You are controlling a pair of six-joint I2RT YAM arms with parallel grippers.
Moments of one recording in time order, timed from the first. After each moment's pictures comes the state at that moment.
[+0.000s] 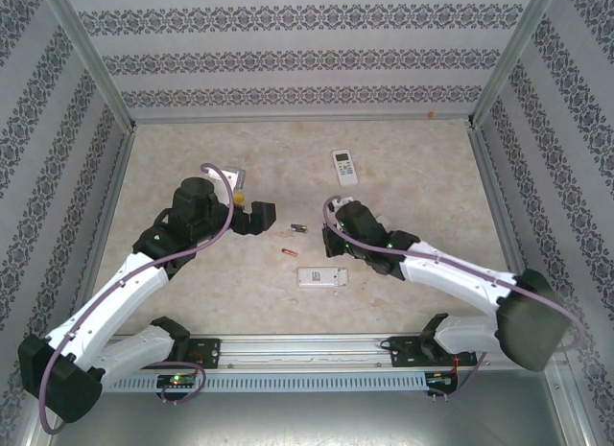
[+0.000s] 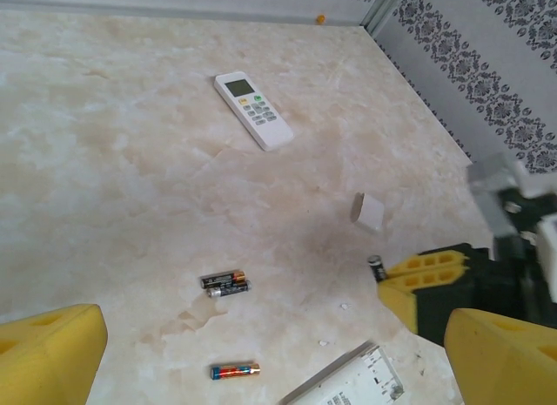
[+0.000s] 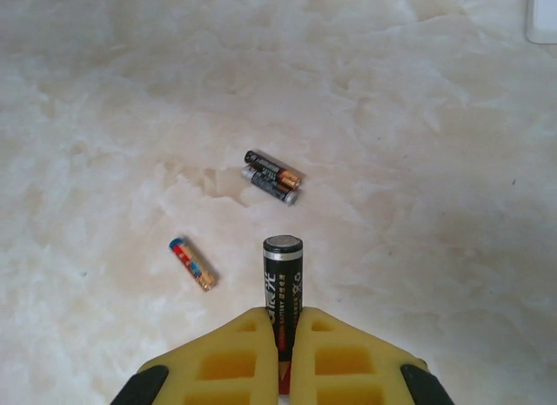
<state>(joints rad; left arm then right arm) -0.46 0.99 0.86 -0.35 0.21 -0.34 0.79 1.23 0.73 -0.23 0.08 0.45</state>
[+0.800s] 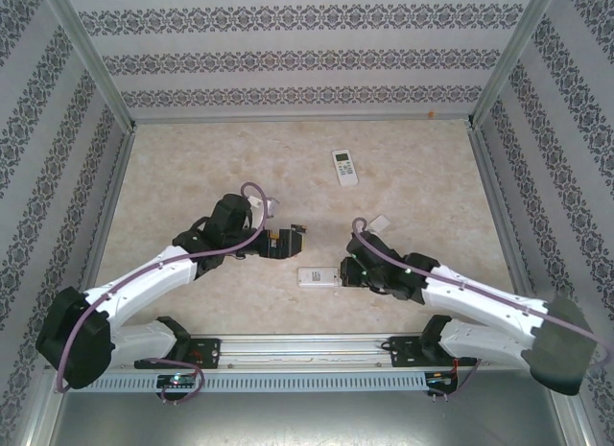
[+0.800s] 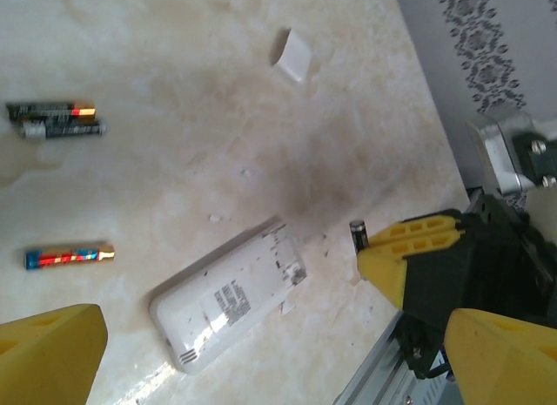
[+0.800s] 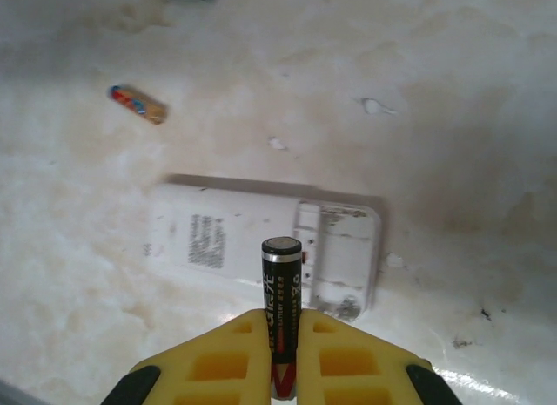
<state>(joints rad) -0.59 1.19 0.71 -0.20 0.46 -0.58 0.86 1.07 0.61 -0.53 0.04 0.89</state>
